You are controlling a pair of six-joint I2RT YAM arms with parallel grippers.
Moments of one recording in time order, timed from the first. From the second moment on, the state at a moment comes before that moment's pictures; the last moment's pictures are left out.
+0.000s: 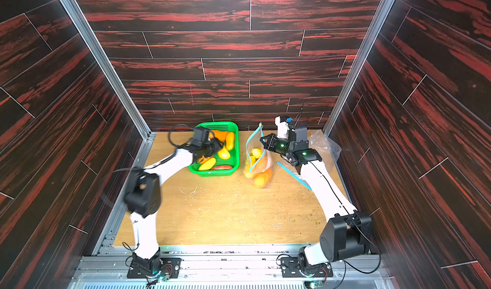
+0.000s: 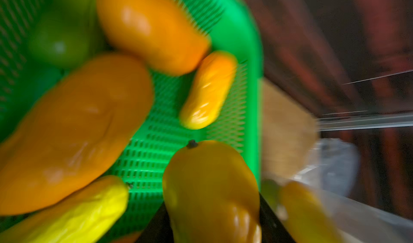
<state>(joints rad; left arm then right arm) -0.37 1.91 1.53 -0.12 0.13 -0.84 0.25 1.48 1.35 -0.28 -0.52 0.58</state>
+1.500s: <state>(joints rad) -0.69 1.69 1.28 0.31 0.07 -0.26 0.27 1.54 1.46 -0.33 -0.58 0.59</state>
